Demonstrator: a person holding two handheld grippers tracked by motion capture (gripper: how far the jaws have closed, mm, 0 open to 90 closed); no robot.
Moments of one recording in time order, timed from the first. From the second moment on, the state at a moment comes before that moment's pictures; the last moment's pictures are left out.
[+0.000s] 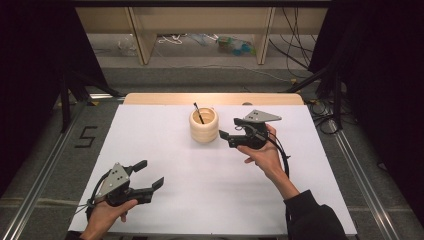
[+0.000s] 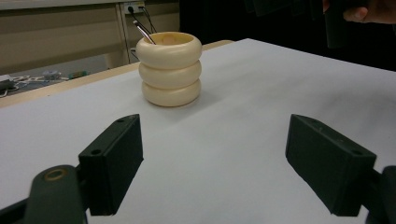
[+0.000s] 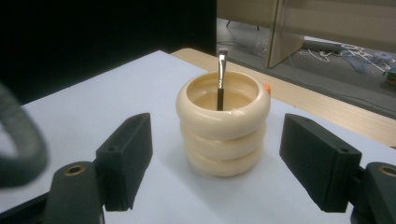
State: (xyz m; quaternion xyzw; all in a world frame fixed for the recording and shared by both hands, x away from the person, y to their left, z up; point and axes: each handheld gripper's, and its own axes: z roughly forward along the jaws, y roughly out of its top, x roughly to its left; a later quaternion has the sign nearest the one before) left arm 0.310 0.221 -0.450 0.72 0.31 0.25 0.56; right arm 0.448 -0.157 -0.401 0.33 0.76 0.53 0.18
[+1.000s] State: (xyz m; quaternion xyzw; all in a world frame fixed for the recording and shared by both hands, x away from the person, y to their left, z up) left arm 0.310 0.222 -0.451 0.73 0.31 0.25 0.56; right arm 0.419 -0.167 -0.405 0.32 0.77 0.53 0.17
